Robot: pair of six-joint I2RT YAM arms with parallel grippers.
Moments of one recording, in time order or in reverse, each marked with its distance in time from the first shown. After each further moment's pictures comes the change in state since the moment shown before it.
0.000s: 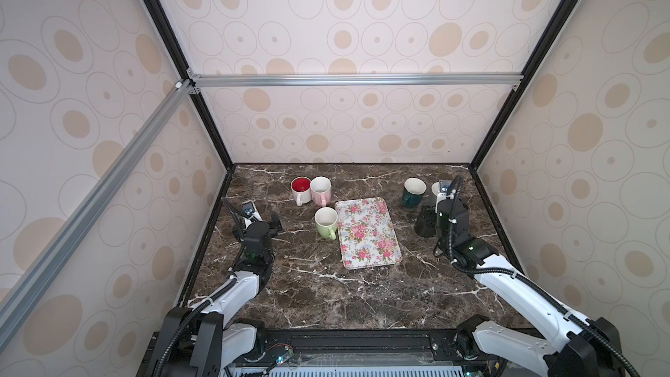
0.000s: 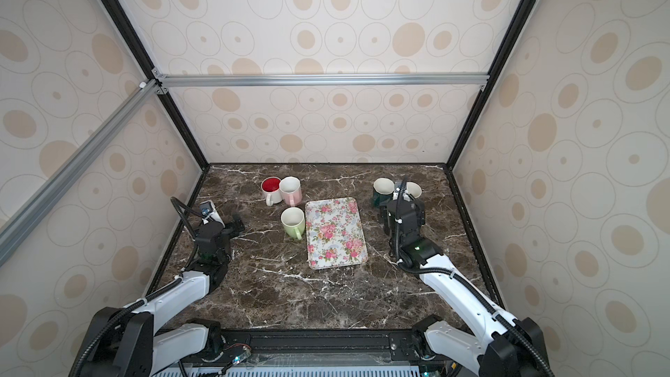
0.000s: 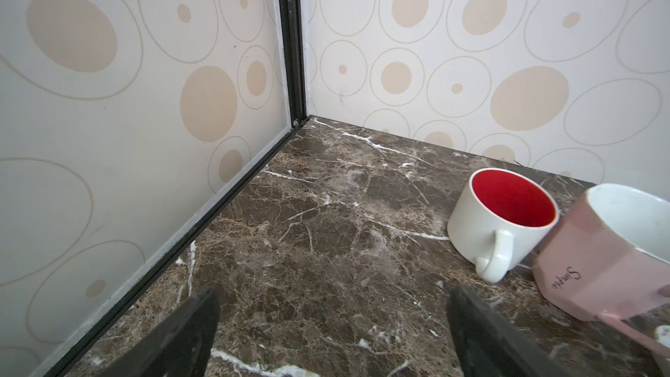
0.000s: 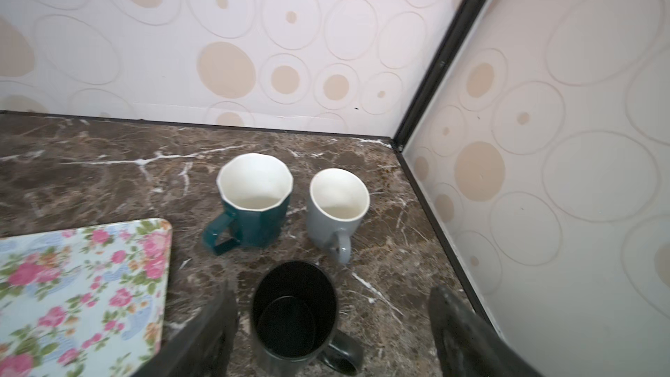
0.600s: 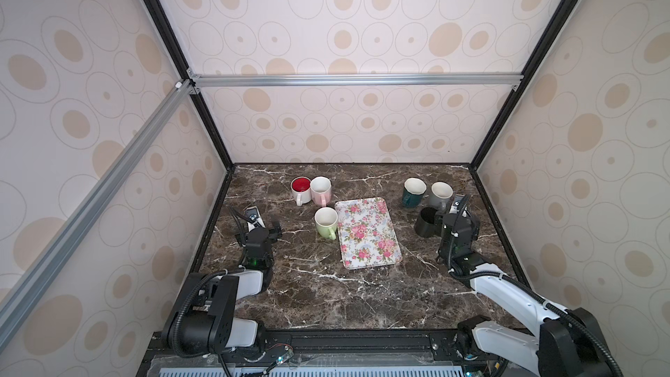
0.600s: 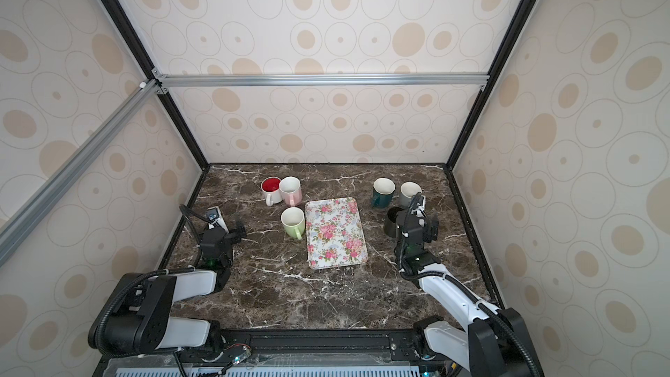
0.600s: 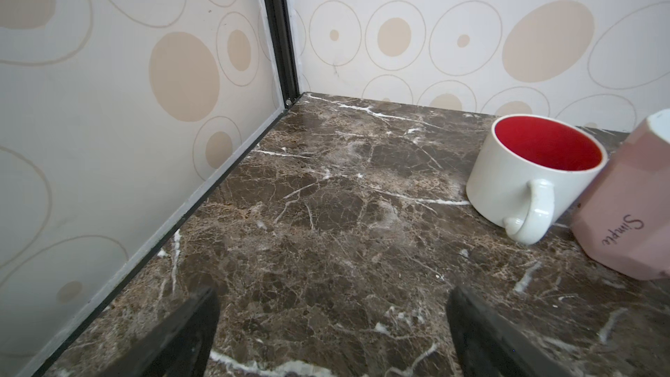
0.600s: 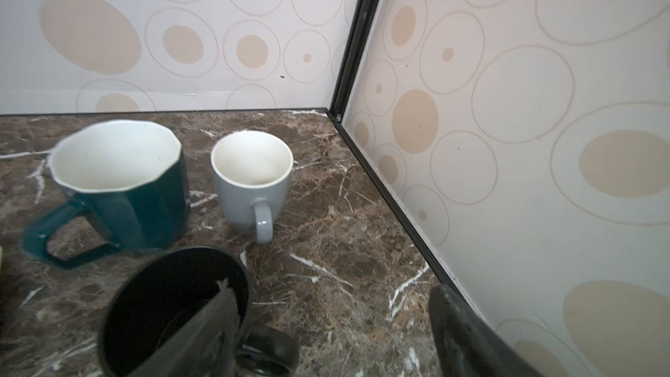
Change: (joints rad) left arm 0.039 0.233 -0.076 0.276 0.082 0.069; right arm -0.133 0.048 -0.229 0.264 0.075 0.026
